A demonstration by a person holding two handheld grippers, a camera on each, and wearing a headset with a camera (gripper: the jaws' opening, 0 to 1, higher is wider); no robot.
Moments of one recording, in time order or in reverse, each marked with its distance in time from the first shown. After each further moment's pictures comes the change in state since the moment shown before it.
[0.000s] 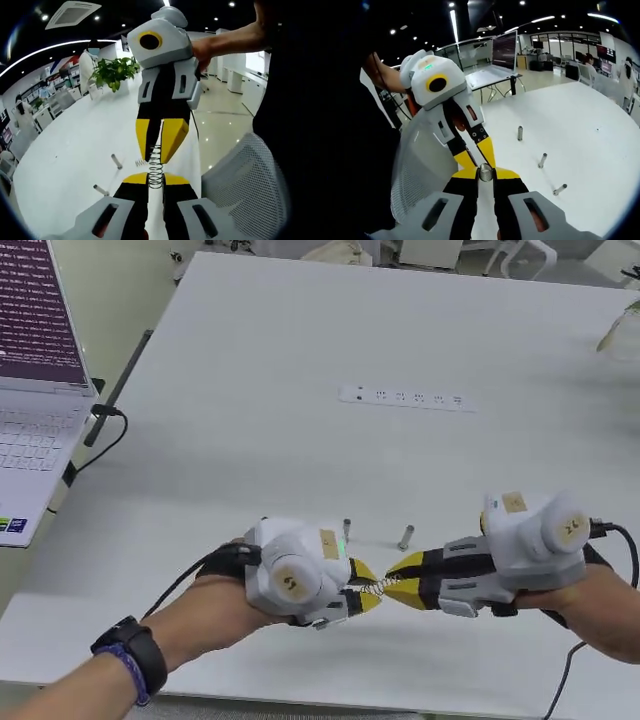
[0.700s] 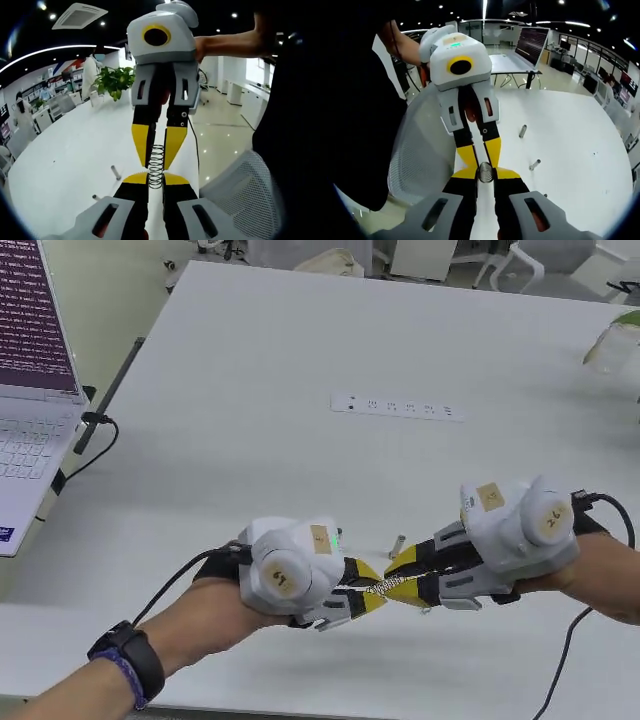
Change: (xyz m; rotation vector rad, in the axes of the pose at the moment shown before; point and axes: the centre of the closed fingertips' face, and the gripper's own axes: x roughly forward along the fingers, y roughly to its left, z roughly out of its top) left arm 0.002 0.001 0.022 -0.039 -0.086 -0.015; right arm -0.010 0.000 -0.001 -0.263 0.204 0.048
